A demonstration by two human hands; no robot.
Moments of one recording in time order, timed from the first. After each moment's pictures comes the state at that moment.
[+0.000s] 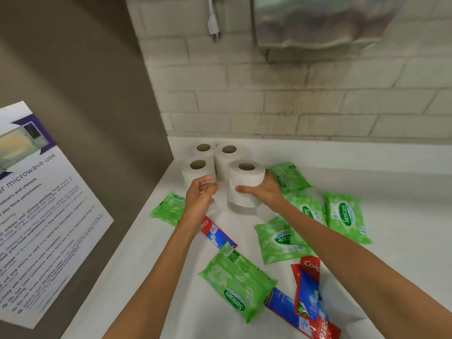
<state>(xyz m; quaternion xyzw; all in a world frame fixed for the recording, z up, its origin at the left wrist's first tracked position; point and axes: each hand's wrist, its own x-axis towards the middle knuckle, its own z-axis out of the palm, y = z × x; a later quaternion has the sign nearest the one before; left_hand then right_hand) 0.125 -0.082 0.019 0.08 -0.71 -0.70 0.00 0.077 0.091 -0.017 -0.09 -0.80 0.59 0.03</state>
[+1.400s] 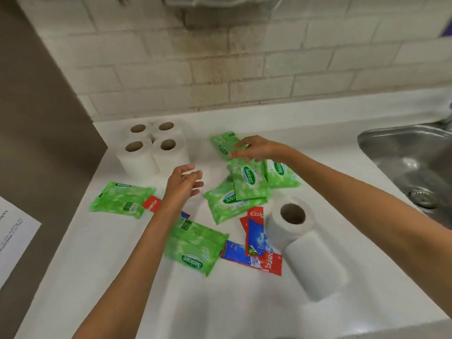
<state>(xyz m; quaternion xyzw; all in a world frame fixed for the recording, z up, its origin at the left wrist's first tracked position) 0.156 -0.027 0.004 0.01 -0.72 -0.68 -0.14 0.143 0.194 0.041 -0.09 -0.89 0.44 -0.13</state>
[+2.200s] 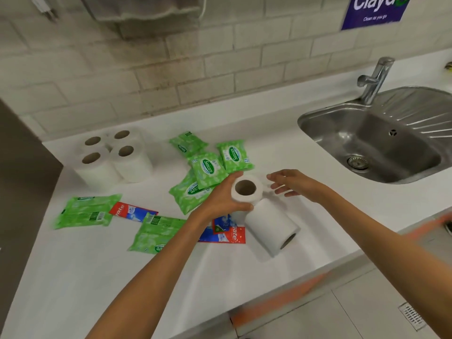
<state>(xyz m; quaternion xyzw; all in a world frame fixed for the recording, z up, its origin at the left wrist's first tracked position) 0.251 0.081 -0.023 -0.35 -0.80 -0.41 -0.27 0.356 0.276 -0.005 -0.29 -0.78 0.54 -0.08</state>
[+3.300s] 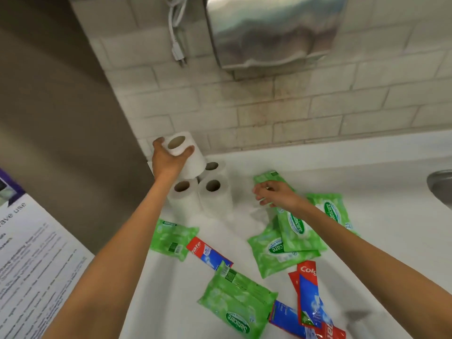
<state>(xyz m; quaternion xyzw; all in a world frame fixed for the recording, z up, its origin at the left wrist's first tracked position) -0.012 -0.097 0.082 0.04 -0.85 -0.50 0.16 0.123 0.143 0.030 -0.10 -0.79 0.60 -0.06</state>
